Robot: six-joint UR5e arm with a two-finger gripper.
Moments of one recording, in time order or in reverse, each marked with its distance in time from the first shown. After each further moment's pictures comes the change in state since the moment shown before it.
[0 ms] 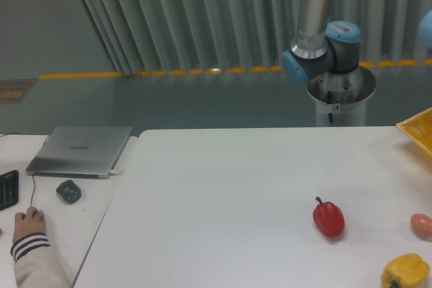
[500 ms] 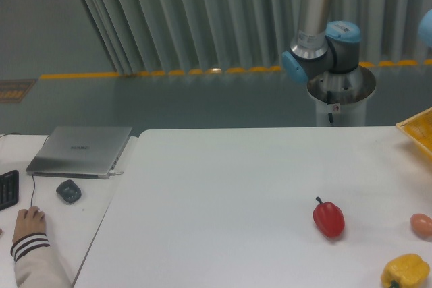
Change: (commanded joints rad) arm 0.002 0.002 -0.008 0.000 -0.002 0.000
